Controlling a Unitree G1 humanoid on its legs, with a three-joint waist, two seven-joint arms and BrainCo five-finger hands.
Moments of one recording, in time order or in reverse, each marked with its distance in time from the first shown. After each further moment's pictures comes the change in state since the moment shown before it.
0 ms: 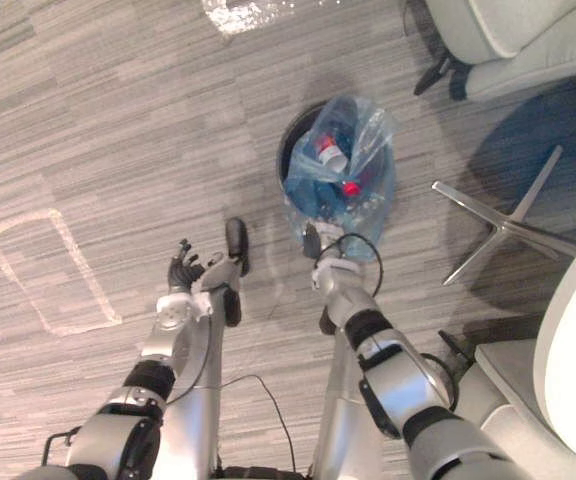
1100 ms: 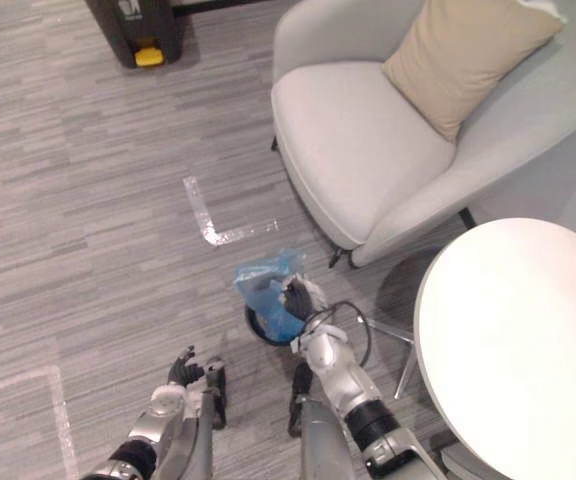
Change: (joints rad) left arm 0.379 0.068 -0.137 0.196 0.137 0.088 -0.089; right arm 0.534 0.036 -0.062 -0.575 0.244 -0.055 0.111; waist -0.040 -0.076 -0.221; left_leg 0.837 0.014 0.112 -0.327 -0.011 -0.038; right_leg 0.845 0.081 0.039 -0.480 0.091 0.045
